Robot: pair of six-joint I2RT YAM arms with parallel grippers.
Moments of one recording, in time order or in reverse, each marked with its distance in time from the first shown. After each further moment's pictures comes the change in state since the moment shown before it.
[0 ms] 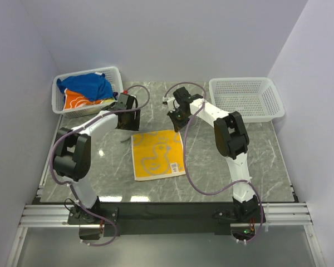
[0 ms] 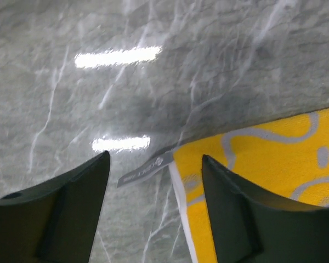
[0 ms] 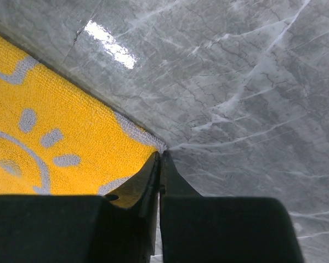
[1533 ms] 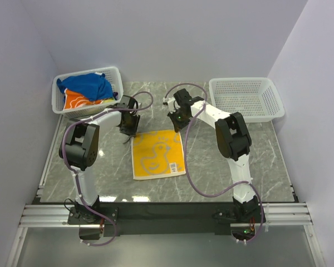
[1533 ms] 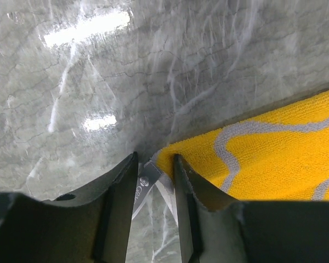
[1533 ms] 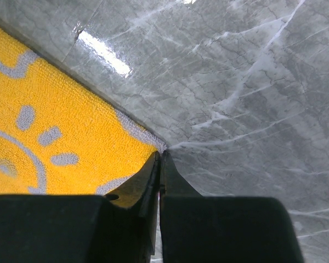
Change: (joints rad) left arm 0.037 0.181 0.069 -0.041 0.175 0.132; right arm 0.000 -0.043 -0.085 0.081 0.016 0.001
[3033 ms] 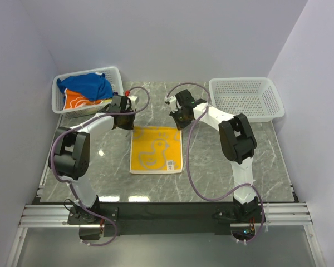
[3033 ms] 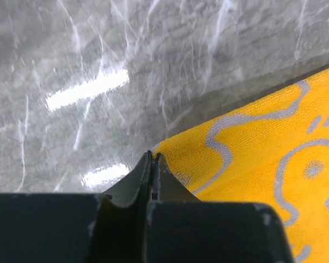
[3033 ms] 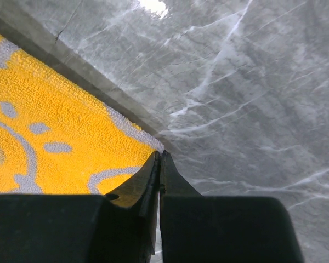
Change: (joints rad) left arm 0.039 -0.158 -0.130 0.209 0.086 0.056; right arm 0.002 -0.090 -0.113 0.108 0.095 0.007
